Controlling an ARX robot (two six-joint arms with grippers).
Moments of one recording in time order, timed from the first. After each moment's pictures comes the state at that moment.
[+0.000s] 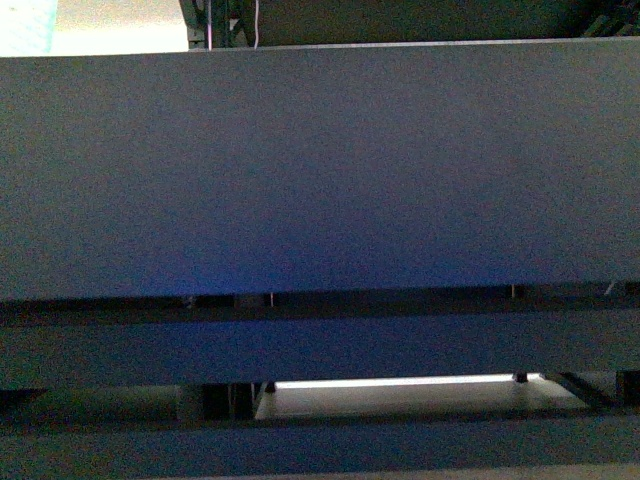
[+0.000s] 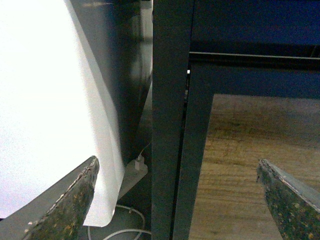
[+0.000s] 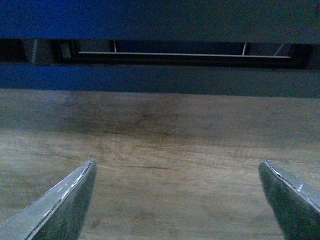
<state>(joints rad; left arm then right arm) 0.00 0.00 0.01 -0.01 0.00 -0.01 0.00 0.00 0.01 0.00 0.00 -0.01</state>
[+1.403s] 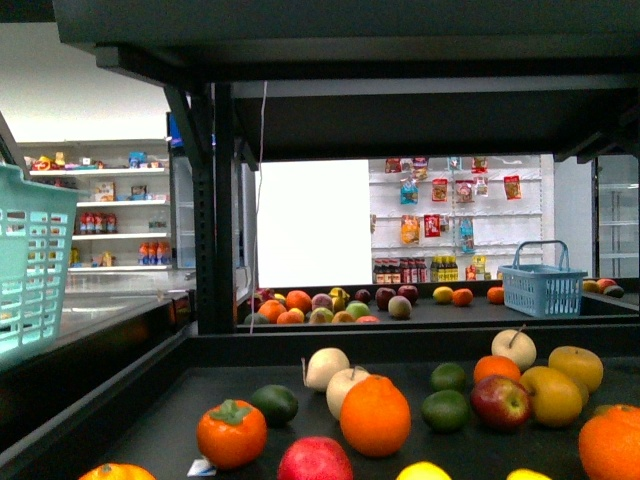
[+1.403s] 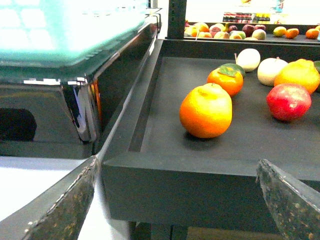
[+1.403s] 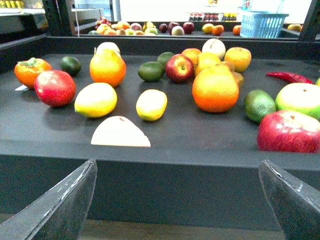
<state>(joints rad) 0.00 0.00 0.01 -0.01 0.00 -0.01 0.00 0.00 0.02 0.00 0.00 -0.01</state>
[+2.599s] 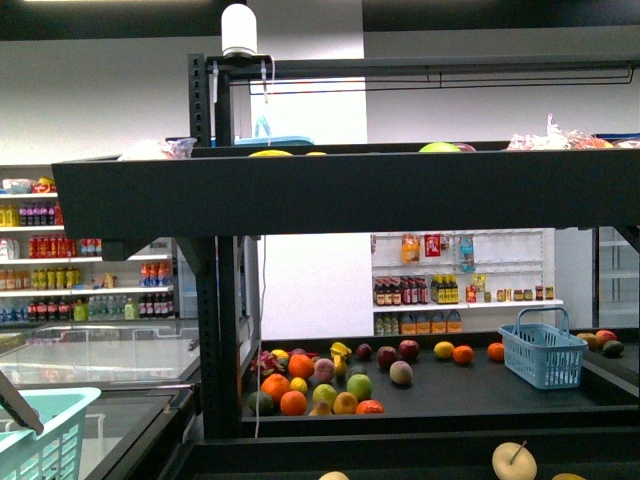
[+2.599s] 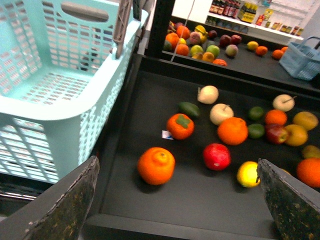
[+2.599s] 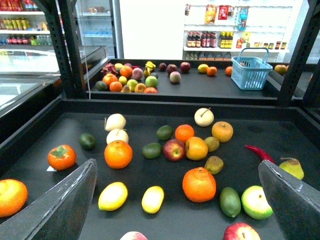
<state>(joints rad) 0.00 0.16 0.05 -0.06 0.08 -0.22 0.00 0.00 0.02 0.00 0.00 -0.01</state>
